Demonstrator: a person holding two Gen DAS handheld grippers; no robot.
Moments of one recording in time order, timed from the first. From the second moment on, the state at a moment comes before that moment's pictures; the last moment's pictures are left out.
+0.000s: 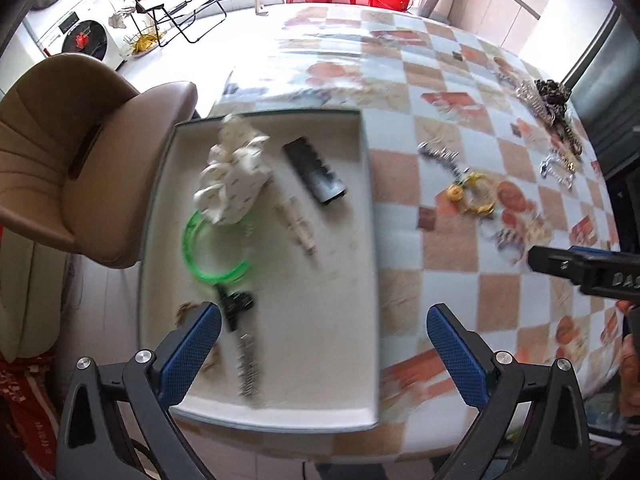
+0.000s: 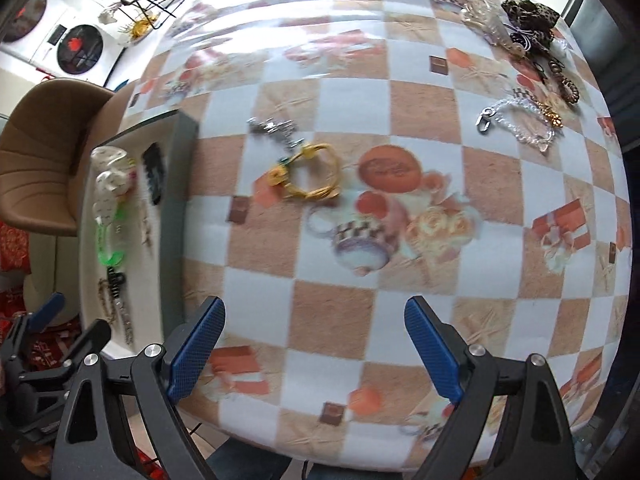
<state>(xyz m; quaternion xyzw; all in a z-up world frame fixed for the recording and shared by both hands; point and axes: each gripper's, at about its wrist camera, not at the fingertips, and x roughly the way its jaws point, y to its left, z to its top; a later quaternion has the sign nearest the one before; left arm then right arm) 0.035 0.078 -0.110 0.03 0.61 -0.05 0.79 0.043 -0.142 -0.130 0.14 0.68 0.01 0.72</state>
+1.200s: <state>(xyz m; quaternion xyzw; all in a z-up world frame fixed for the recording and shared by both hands) 0.177 -0.031 -0.155 0.04 0.61 -0.11 0.79 0.111 -0.150 -0.191 0.07 0.66 -0.01 0.75</state>
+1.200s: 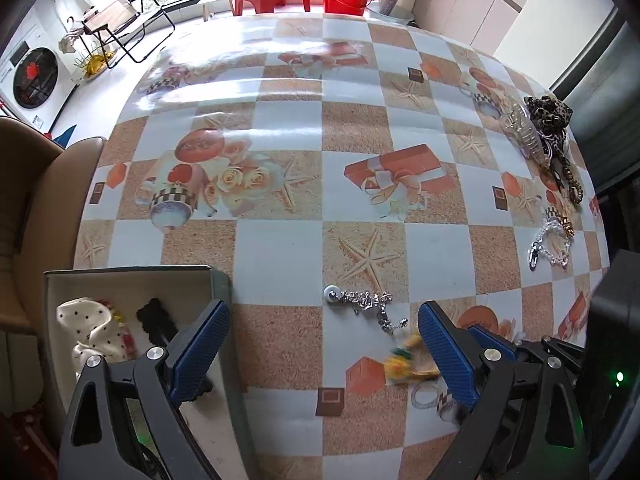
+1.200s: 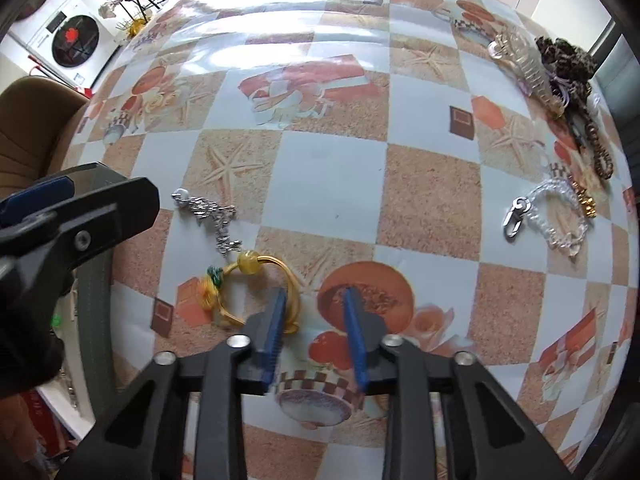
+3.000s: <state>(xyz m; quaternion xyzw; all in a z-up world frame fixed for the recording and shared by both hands) 0.127 -0.024 -0.143 0.00 0.61 -0.16 0.78 0.082 -0.208 -0.137 0.18 0.63 -0.01 0.75</state>
